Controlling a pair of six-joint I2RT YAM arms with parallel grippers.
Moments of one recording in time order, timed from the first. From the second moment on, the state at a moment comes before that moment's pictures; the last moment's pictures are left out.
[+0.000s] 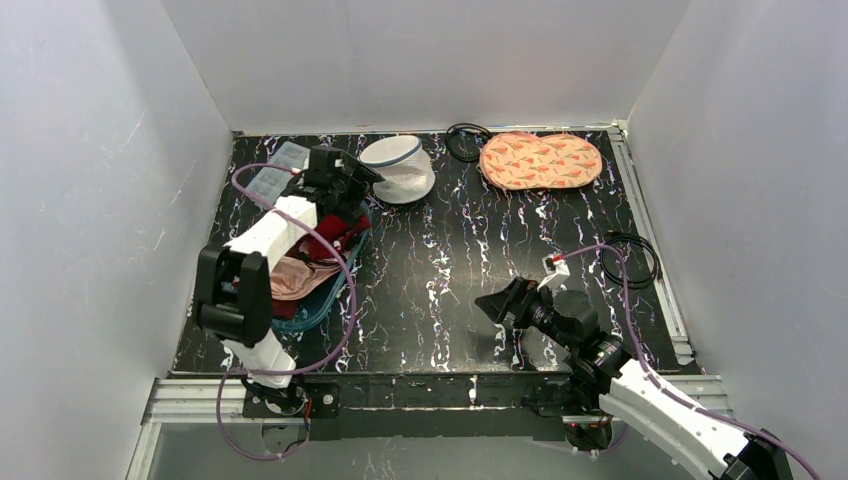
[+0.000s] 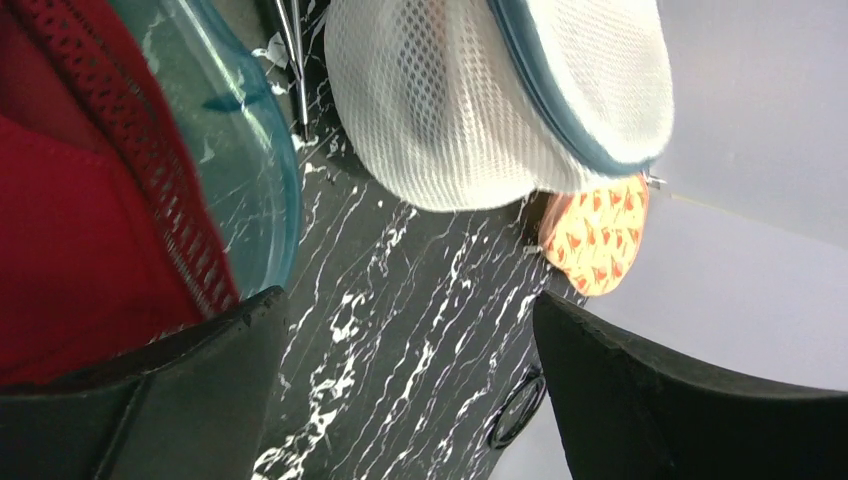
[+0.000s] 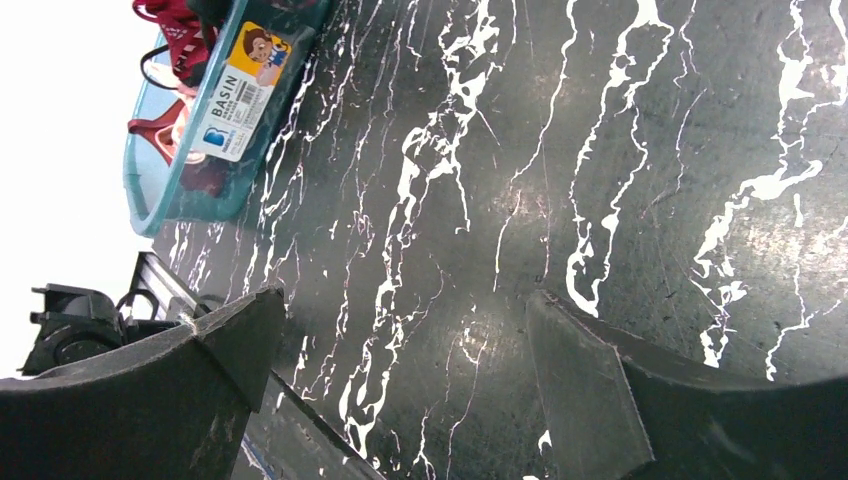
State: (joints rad) left arm -0.26 1.61 1.18 -0.27 0.07 -1.16; right arm 0.72 0.48 0.11 0.05 -0.03 0.82
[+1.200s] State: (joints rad) left arm -0.26 2.03 1.66 -0.47 -0.08 -1.32; right arm 0.72 0.35 0.12 -0.17 -0.01 0.78
